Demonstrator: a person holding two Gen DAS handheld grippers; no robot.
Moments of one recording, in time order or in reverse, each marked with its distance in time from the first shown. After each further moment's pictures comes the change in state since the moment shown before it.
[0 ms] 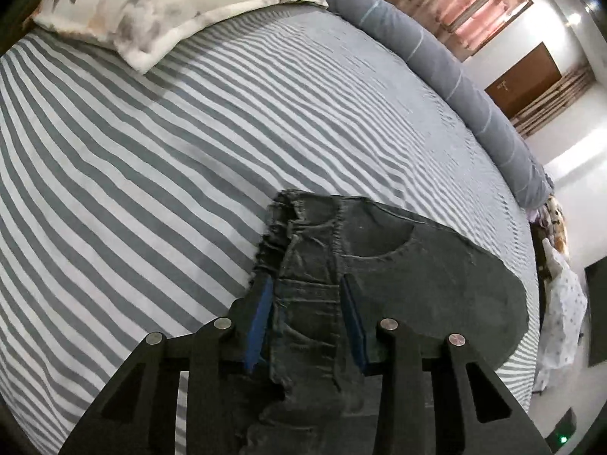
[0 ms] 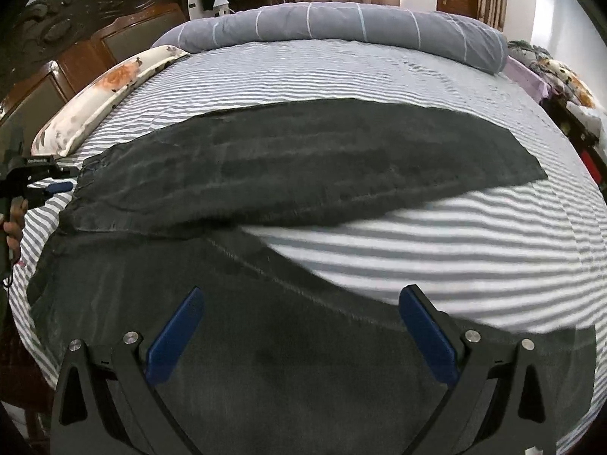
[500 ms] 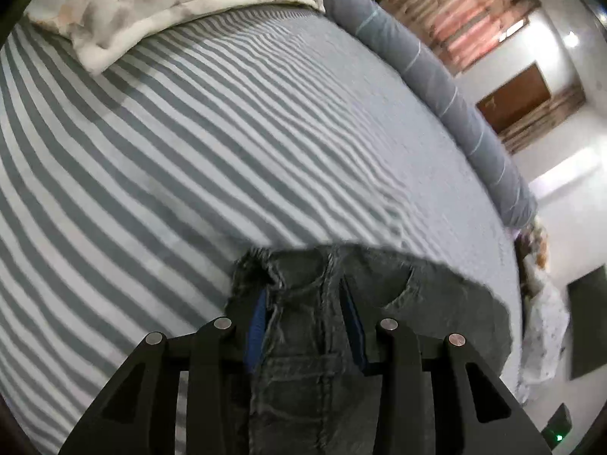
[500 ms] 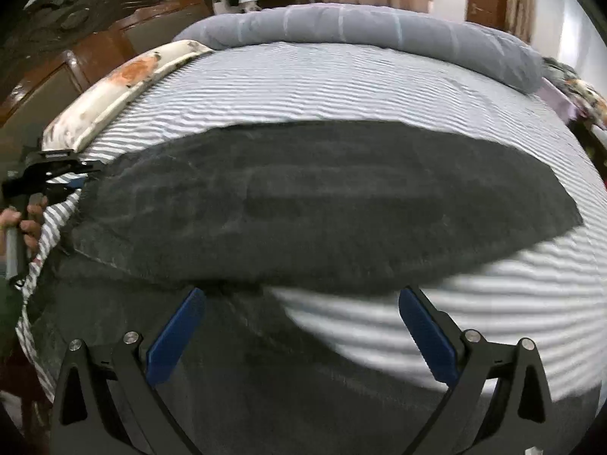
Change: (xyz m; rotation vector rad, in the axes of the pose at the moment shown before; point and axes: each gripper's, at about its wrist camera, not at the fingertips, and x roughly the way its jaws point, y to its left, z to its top) left arm 0.034 0.009 0.030 -0.062 -0.051 -0.113; right arm 0.040 0.019 0.052 -0.080 -0.011 0.093
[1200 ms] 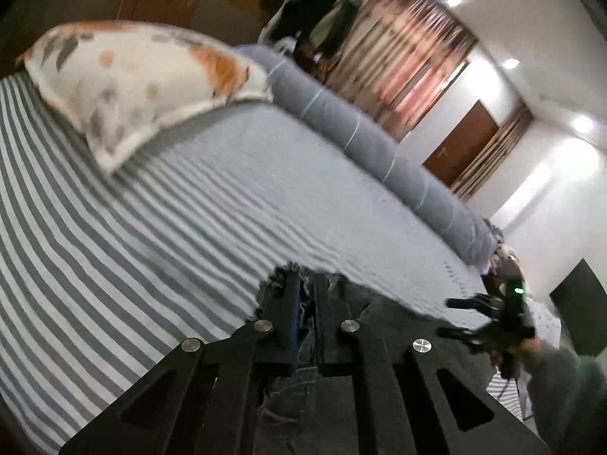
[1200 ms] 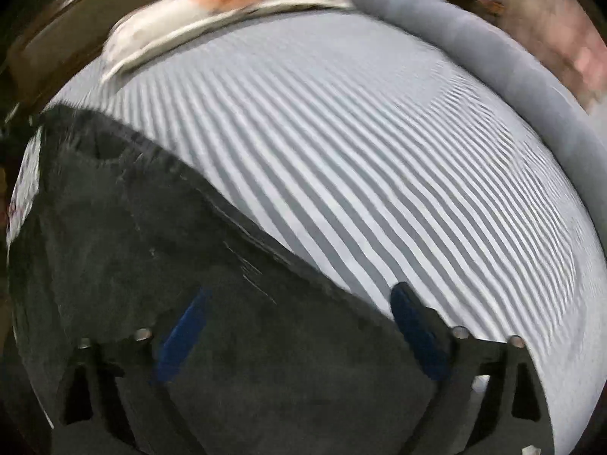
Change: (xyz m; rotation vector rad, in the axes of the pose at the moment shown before) left arm -0.078 -0.032 -0.029 0.139 -0.351 -0.127; right arm 0.138 0.033 0.195 -0.634 0.210 0.234
